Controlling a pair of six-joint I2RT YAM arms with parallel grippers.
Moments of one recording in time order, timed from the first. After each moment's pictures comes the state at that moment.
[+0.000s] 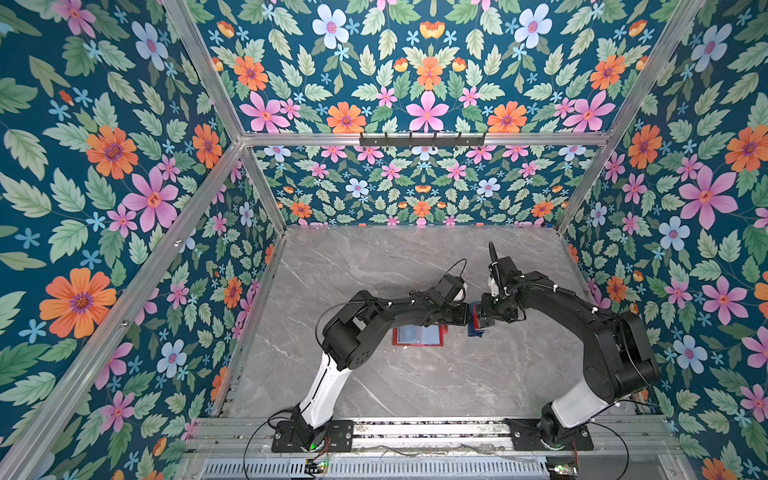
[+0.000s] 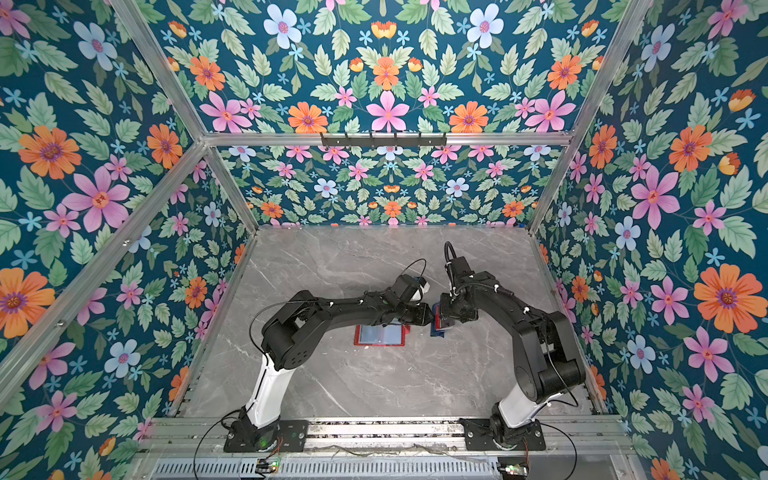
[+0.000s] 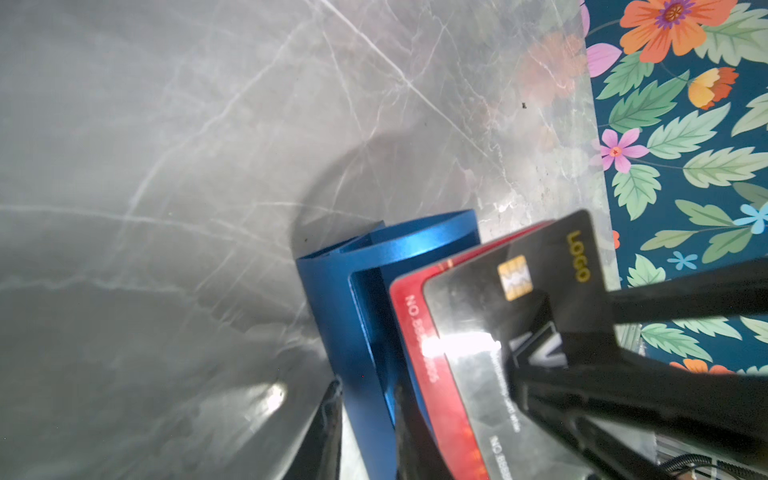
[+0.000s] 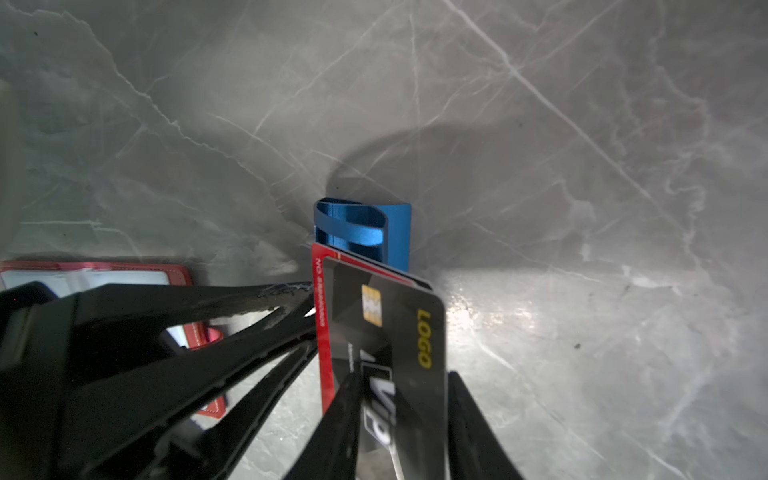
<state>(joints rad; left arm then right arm) -0.90 2.16 1.40 -0.04 0.32 -0.65 0.30 1.61 1.07 -0.75 -0.10 0.41</state>
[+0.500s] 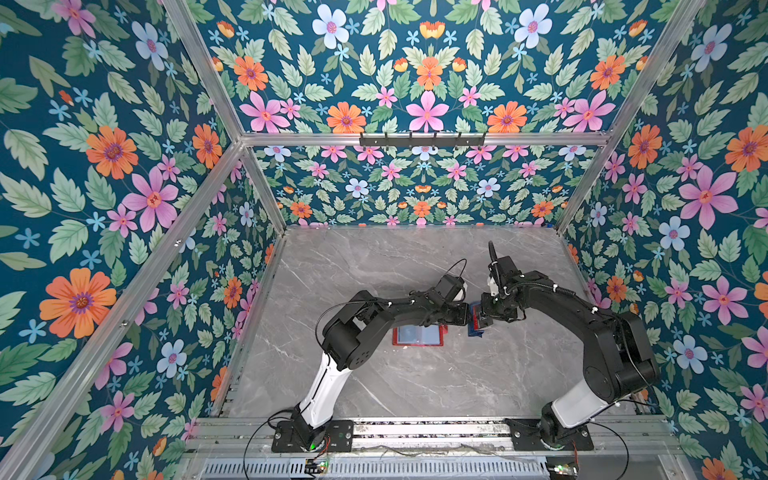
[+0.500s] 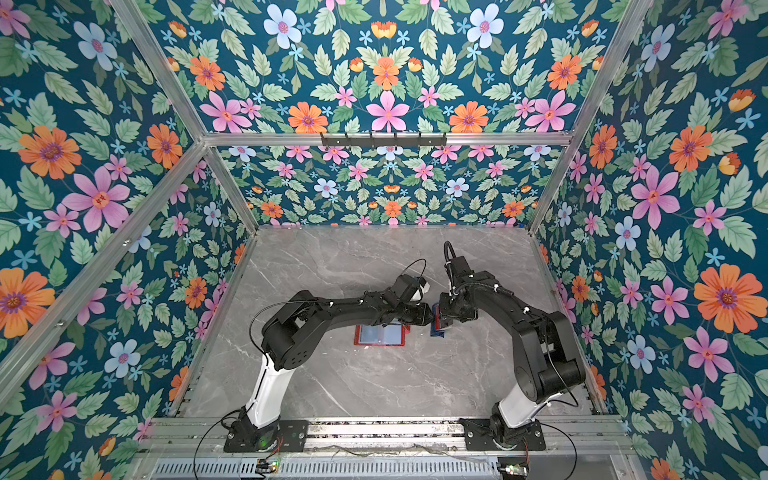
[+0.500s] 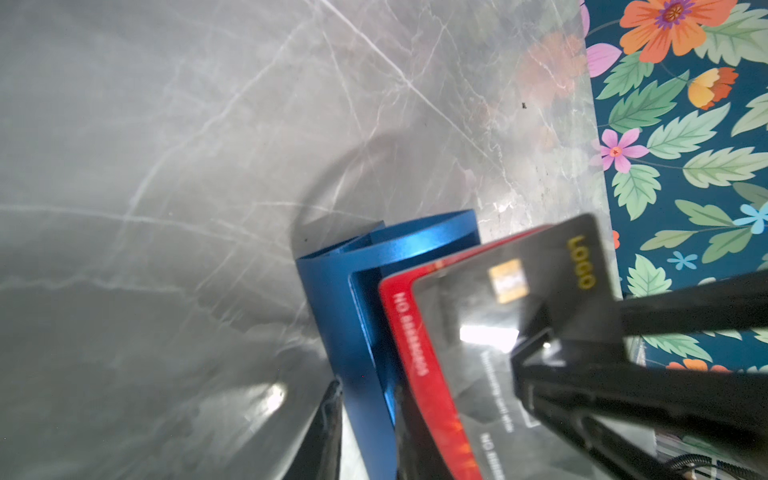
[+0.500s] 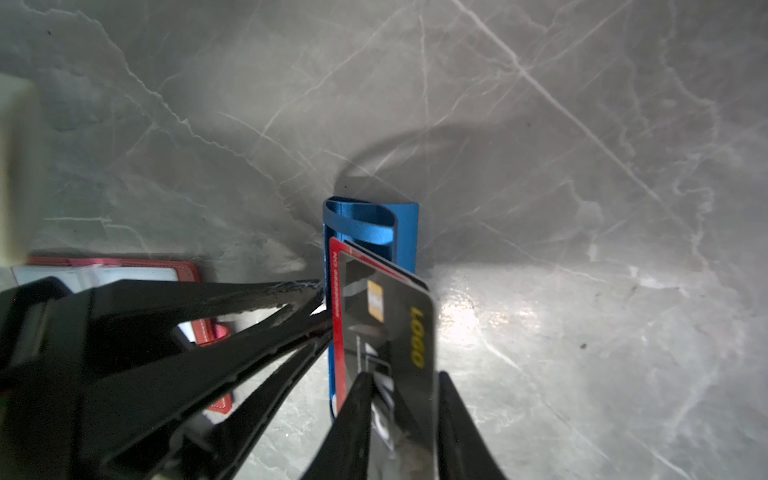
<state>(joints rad) -0.90 2.16 1.40 -0.04 0.32 -0.65 0.30 1.62 1.08 -0.76 -0.11 0.41</state>
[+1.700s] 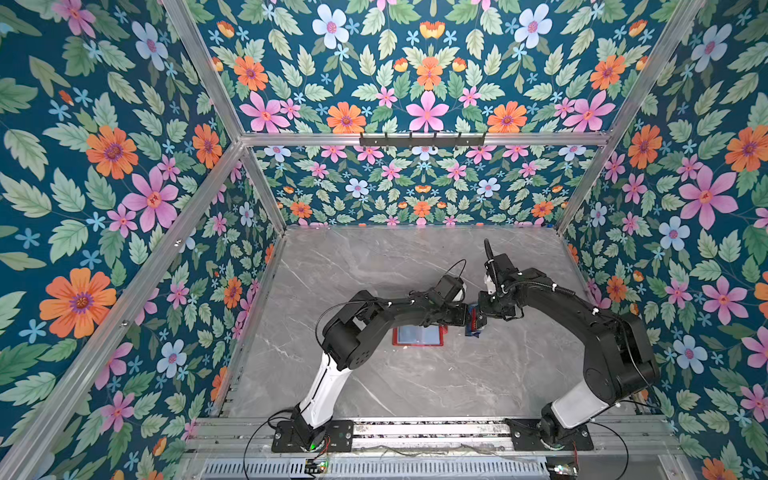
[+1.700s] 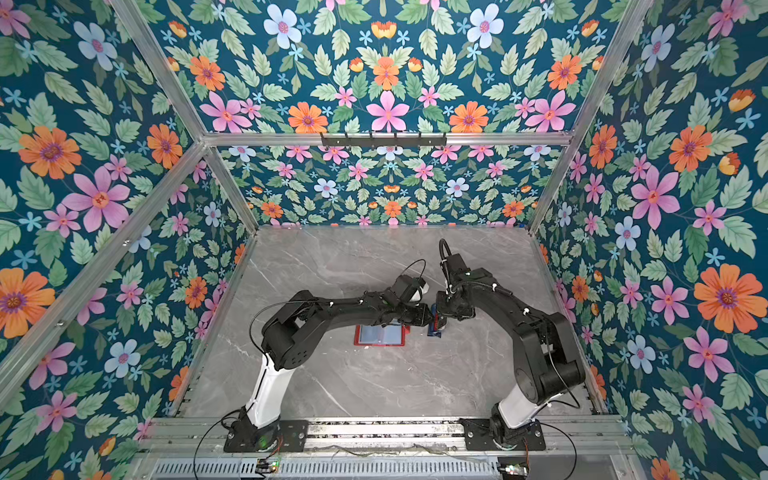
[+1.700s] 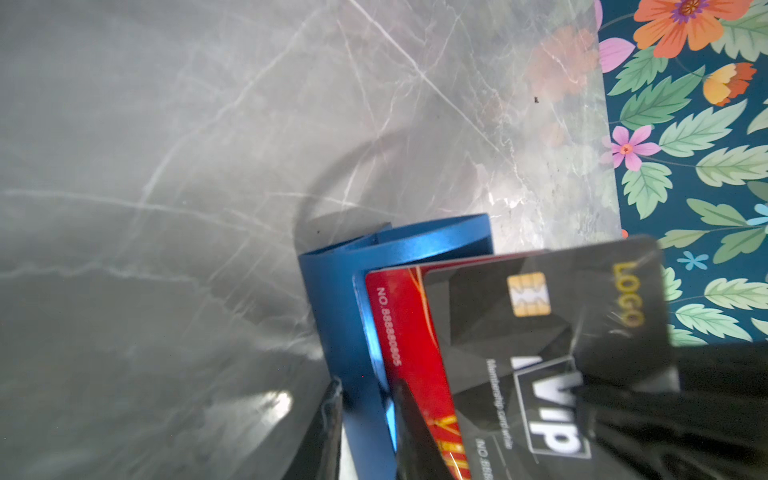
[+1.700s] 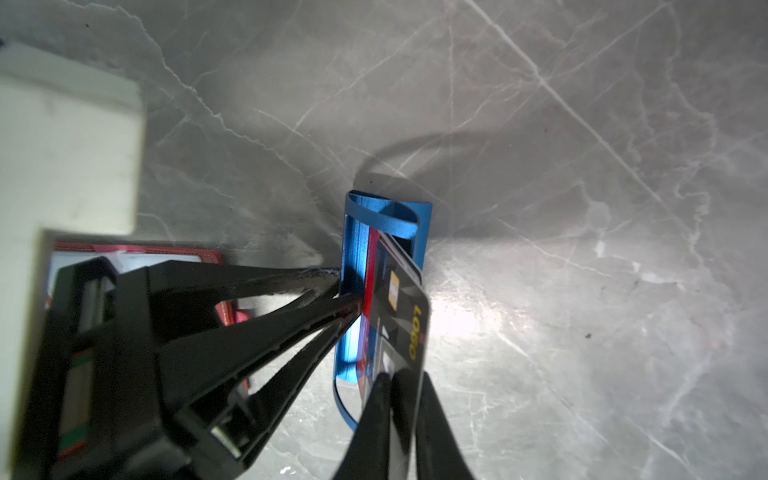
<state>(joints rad) -0.89 2.16 1.39 -0.06 0.32 -0.65 0.33 1.61 1.12 -0.80 -0.09 0.41</state>
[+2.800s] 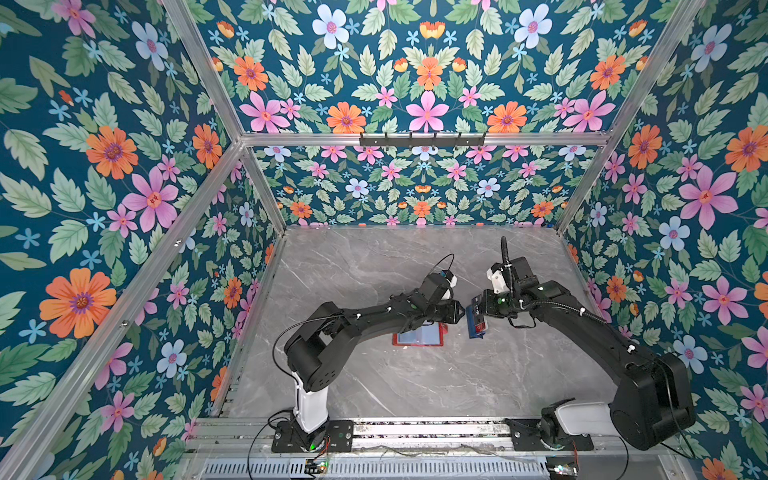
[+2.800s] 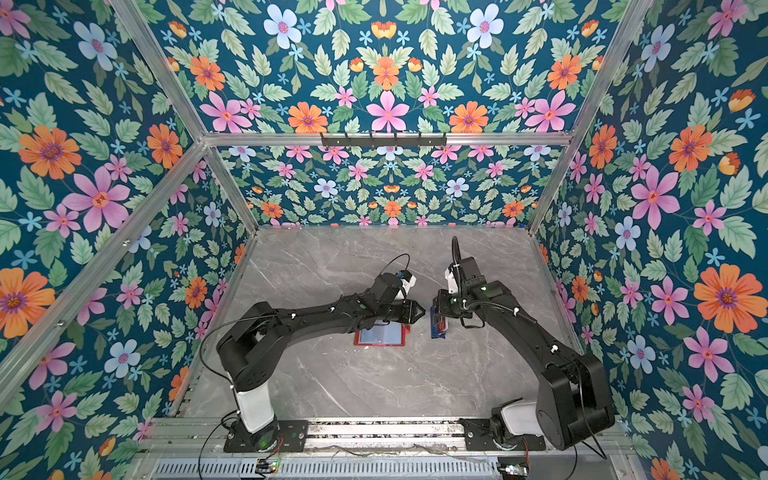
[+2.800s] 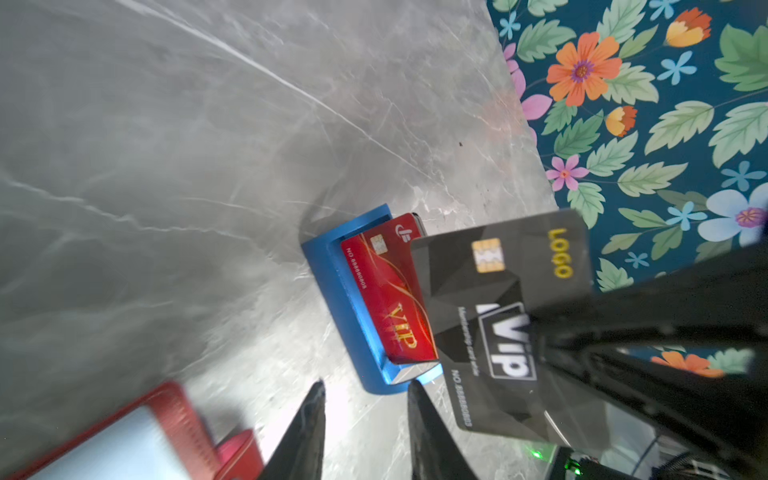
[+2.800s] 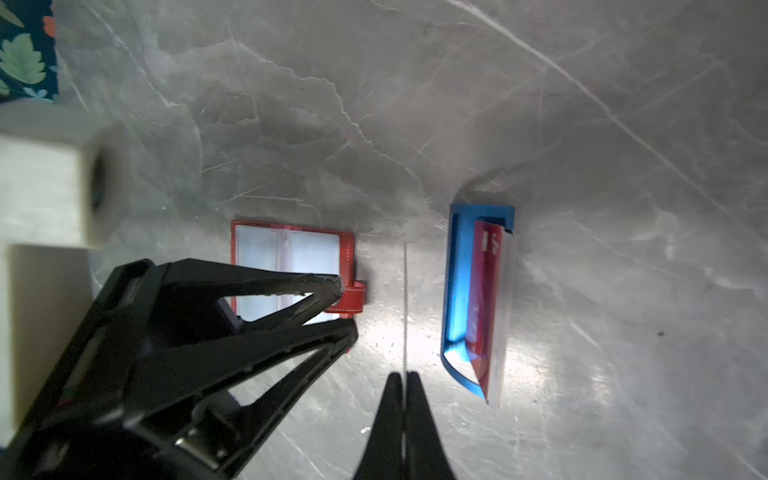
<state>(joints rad) -0.89 1.84 1.14 0.01 0.22 -0.61 0.34 1.36 1.00 -0.67 -0.28 0.45</state>
